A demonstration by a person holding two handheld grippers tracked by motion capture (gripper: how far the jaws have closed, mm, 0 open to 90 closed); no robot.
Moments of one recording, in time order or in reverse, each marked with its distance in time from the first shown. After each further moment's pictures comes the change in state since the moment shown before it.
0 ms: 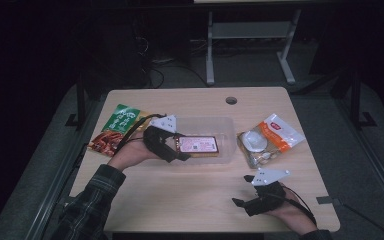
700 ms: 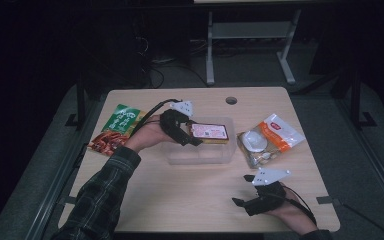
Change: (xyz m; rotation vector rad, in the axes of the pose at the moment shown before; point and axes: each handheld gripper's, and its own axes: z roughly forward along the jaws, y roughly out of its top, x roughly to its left) left arm 0.044 0.032 0.034 0.074 -0.016 -0.001; right arm 0.000 0.000 -0.001 -0.011 0.003 0.003
